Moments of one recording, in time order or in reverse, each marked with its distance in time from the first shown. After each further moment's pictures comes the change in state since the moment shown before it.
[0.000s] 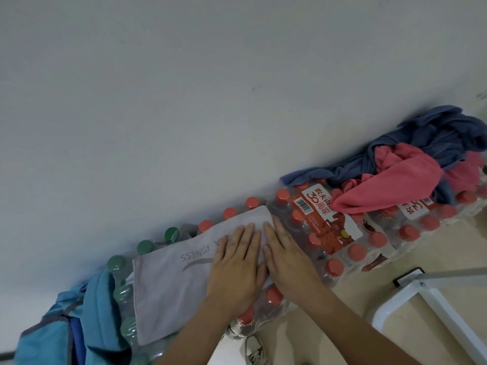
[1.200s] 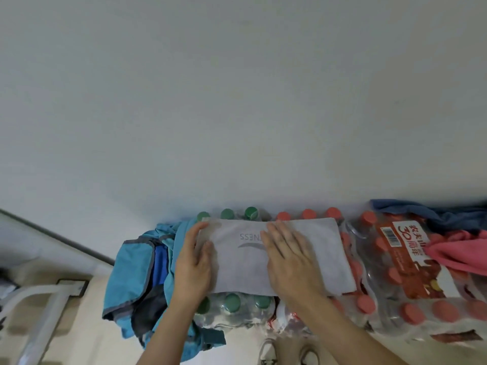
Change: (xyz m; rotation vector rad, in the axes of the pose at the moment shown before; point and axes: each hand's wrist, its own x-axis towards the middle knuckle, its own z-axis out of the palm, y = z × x) left_hand -0.121 -0.096 -0.069 -0.859 0.501 -0.922; right_hand 0.012 -0.105 0.015 -0.078 -0.041 -0.419
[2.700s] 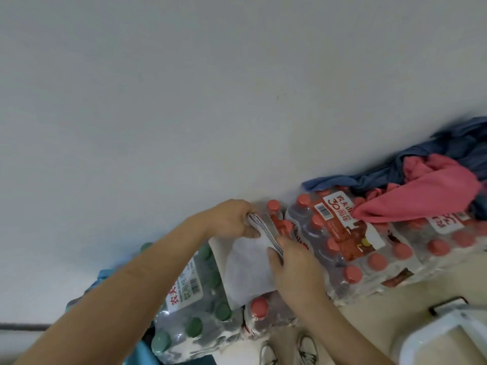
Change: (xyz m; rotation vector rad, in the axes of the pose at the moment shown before) left_hand 0.074 0.144 0.125 0.761 -1.099 0.552; right_hand -0.050 0.040 -0.055 0.375 0.233 0.568
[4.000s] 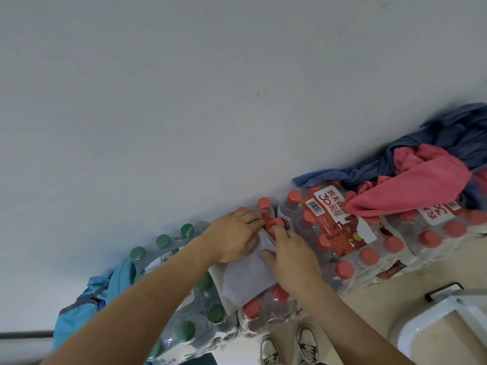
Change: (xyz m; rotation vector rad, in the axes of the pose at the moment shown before) left_hand 0.026 -0.020 0.062 0.460 0.182 0.247; right_hand 0.026 0.031 0.008 -0.084 -0.176 0.009
